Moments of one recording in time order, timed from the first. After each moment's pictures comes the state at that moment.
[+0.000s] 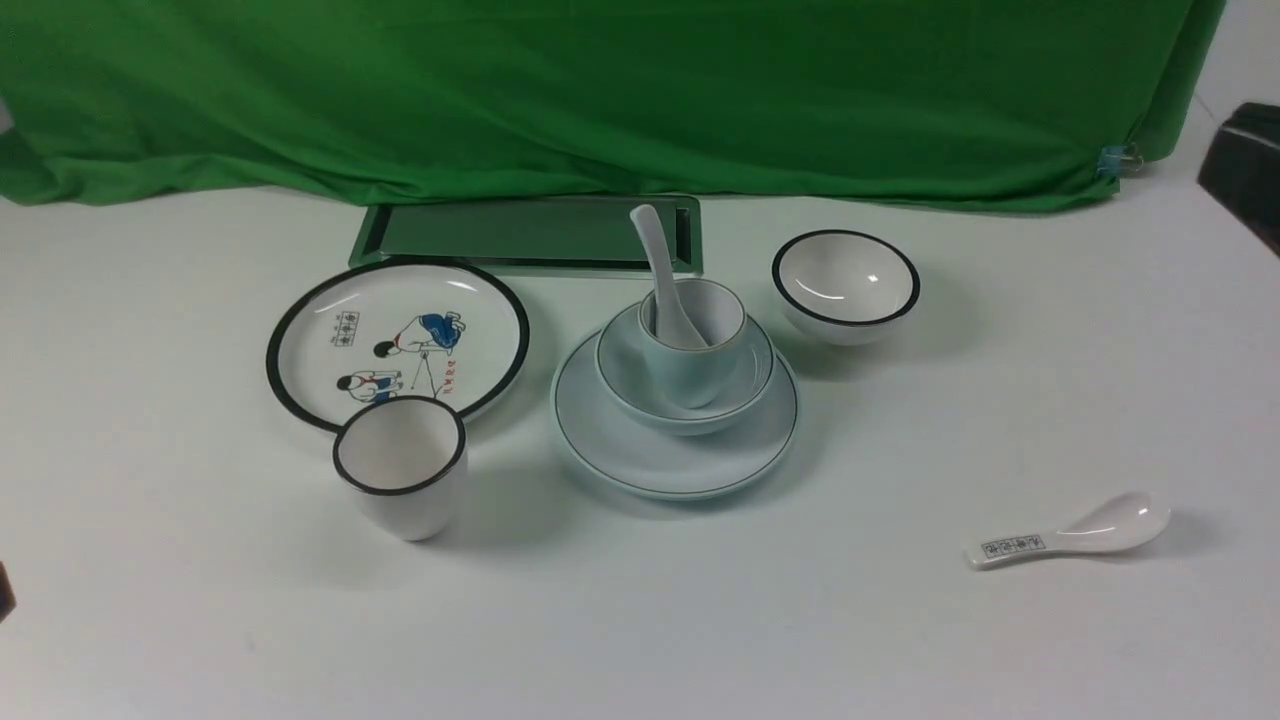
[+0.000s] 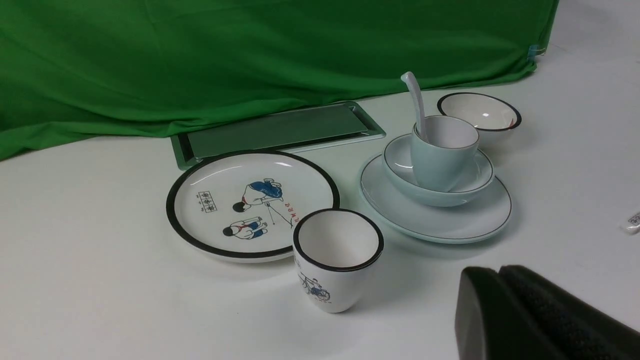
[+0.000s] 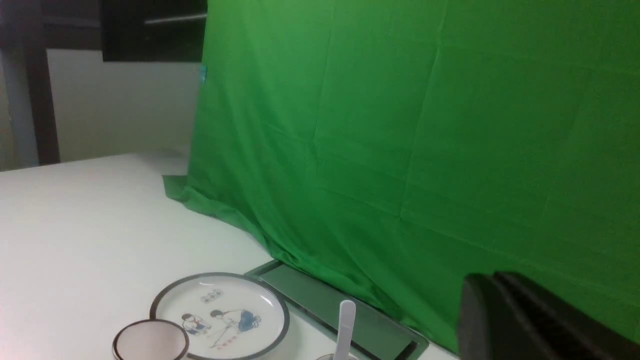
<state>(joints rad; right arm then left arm) 0.63 0.66 -0.73 0.11 0.03 -0.26 -0.42 0.14 -0.49 0.10 0.64 -0.12</state>
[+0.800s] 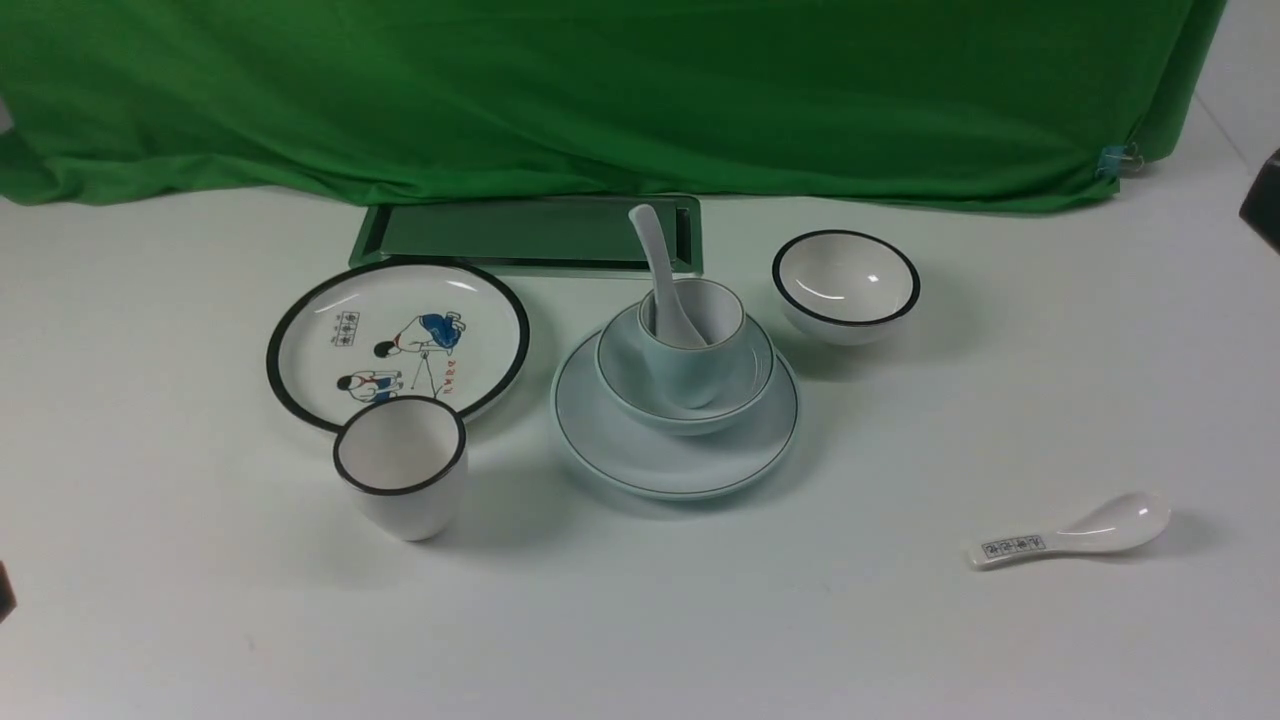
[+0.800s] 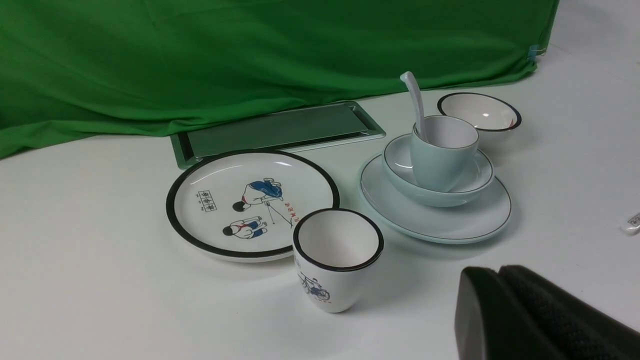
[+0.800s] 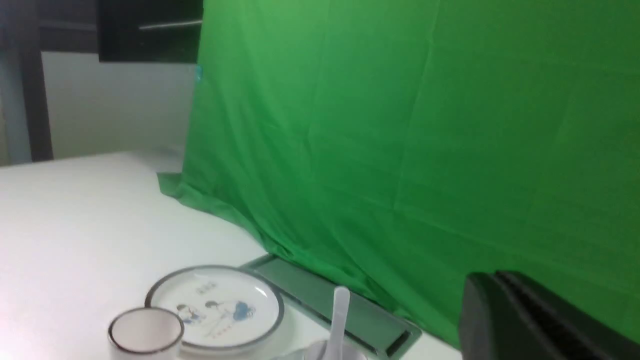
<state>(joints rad) 0.61 0.59 -0.64 0.11 0.01 -0.26 -0.42 0.14 -0.49 0.10 0.64 -0.12</state>
